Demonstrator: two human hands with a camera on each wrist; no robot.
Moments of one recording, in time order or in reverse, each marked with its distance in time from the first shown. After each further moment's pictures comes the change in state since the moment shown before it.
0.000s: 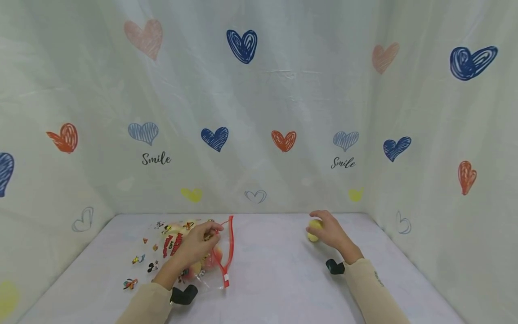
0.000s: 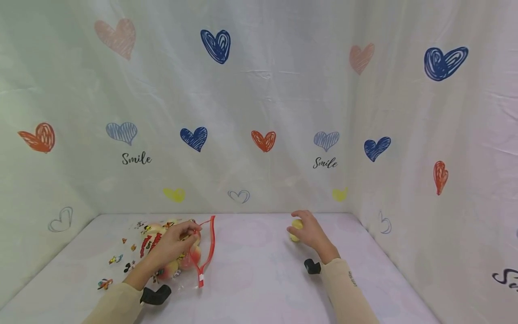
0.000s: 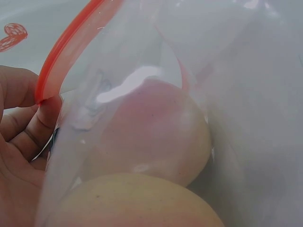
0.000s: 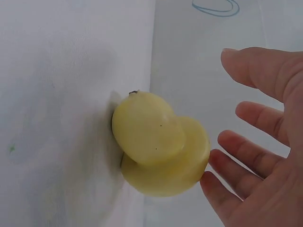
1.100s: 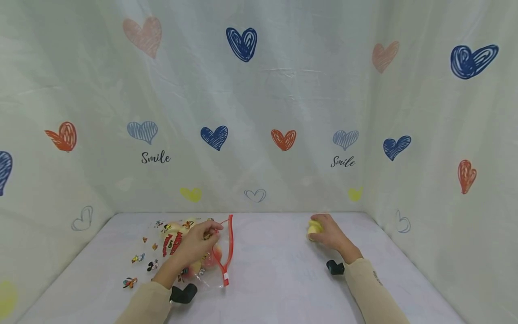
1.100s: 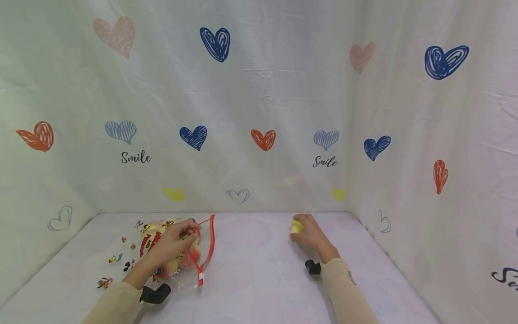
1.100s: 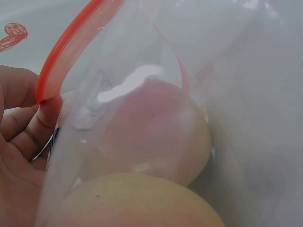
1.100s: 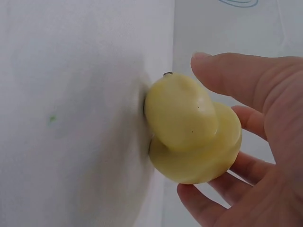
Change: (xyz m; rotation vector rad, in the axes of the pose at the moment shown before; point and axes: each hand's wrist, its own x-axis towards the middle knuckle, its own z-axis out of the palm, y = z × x) left_hand 0.000 -0.001 0.000 -0.001 -0.007 0.032; right_hand -0.001 0.019 0.009 -0.050 -0.062 0.055
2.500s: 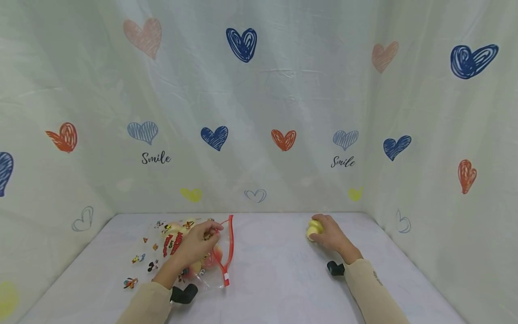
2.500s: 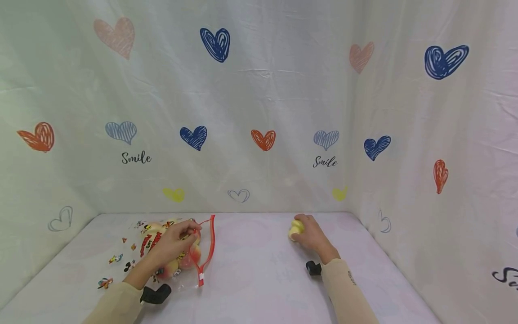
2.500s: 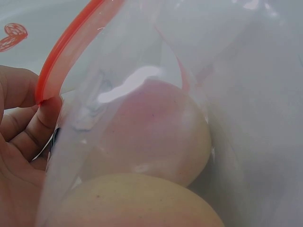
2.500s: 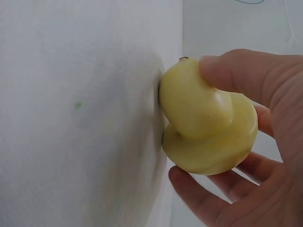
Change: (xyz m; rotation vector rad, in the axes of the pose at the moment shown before) left_hand 0.001 -0.002 0.001 -0.014 0.006 0.000; right_hand -0.001 0.001 0.002 -0.030 0.015 0.025
